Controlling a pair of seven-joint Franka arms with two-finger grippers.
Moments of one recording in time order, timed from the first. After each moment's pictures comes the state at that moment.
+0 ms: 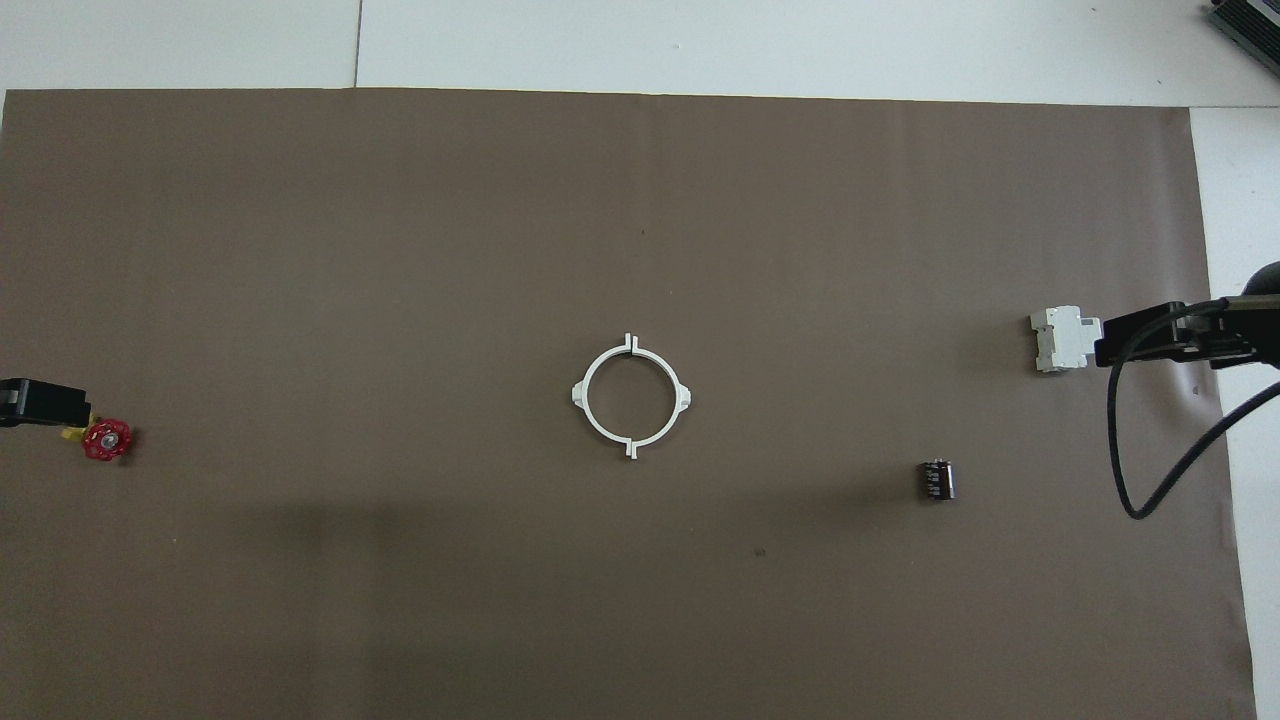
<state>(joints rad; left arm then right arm) 0.12 -0.18 -0.02 -1.93 0.08 1.72 0.15 0.08 -0.06 -0.08 -1.64 0.01 1.55 0.02</state>
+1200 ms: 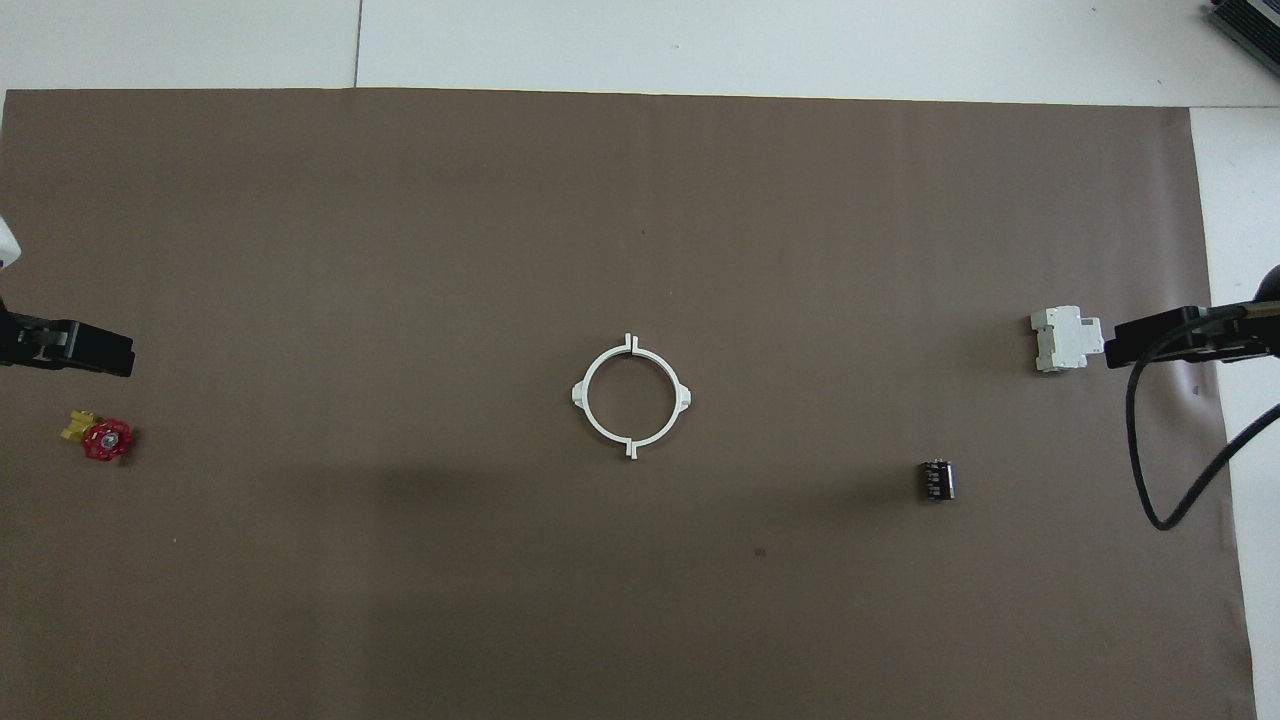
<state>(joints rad) 0.01 -0.07 -0.03 -1.74 0.07 1.65 0.14 0.07 -0.06 -0.09 -1.63 0.01 1.55 -0.05</state>
